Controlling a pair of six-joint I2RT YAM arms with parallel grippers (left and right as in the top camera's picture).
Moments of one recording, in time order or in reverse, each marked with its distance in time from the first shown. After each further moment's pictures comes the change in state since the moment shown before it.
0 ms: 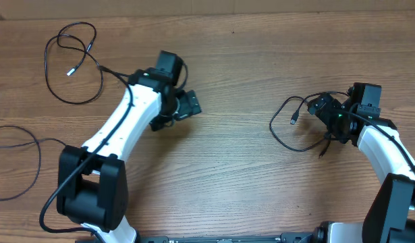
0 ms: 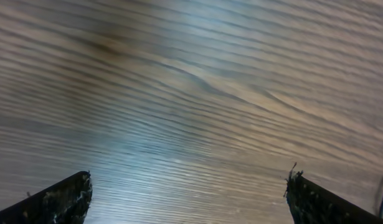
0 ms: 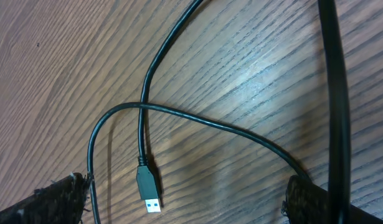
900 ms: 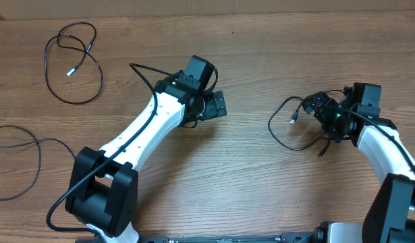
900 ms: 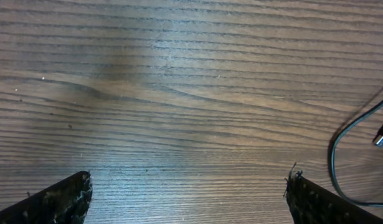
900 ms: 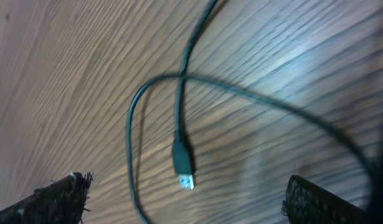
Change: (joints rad) left arm -0.155 0.000 -0.001 0.153 -0.012 0.000; right arm 0.007 0.000 0.000 -0.002 -0.142 0.004
